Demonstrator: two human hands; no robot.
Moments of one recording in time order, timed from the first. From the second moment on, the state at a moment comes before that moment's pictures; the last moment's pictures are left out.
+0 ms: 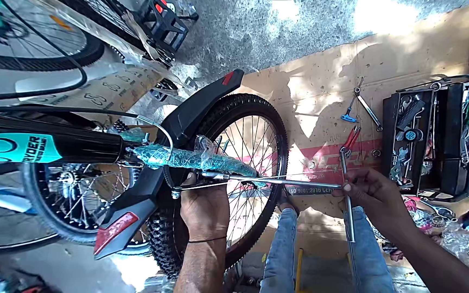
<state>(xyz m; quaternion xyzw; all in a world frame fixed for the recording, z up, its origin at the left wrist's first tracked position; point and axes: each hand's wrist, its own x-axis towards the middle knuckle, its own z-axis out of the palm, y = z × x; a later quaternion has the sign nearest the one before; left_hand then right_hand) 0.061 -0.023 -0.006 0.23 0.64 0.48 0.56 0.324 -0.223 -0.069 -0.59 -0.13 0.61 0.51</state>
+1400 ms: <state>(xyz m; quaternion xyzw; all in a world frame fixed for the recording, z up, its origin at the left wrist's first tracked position) 0.062 -0.018 0.004 0.23 0.67 0.44 0.55 0.338 -0.229 -0.126 -0.52 -0.43 0.47 0.57</state>
